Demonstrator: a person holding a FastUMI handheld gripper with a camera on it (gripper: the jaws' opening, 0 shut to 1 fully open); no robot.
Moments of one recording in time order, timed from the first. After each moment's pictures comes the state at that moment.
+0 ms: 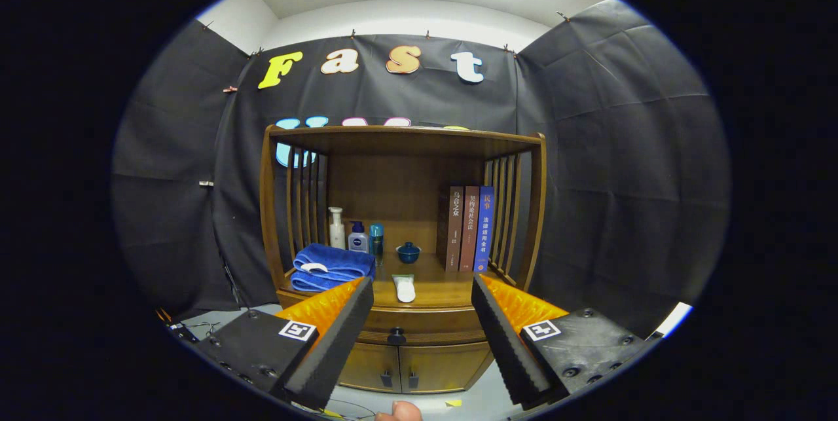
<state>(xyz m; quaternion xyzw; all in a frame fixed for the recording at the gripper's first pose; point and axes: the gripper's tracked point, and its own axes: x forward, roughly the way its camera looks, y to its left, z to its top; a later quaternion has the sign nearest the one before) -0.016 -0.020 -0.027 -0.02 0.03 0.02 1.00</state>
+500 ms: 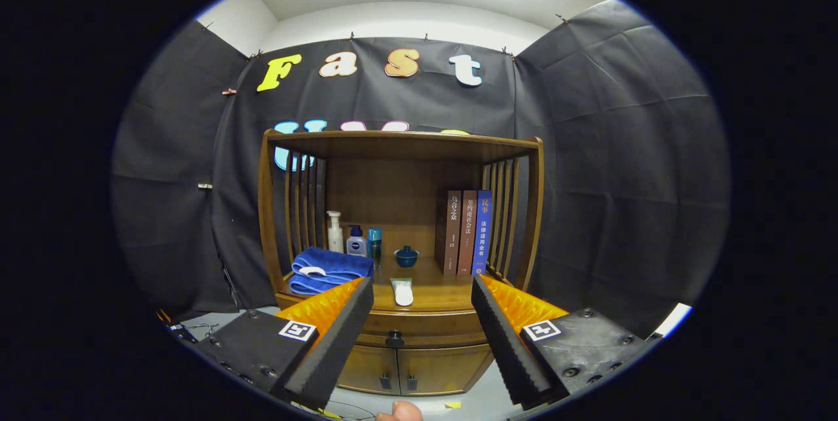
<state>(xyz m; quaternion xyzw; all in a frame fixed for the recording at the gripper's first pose) -0.018 -0.022 -0.021 -0.02 0.03 0.01 1.00</state>
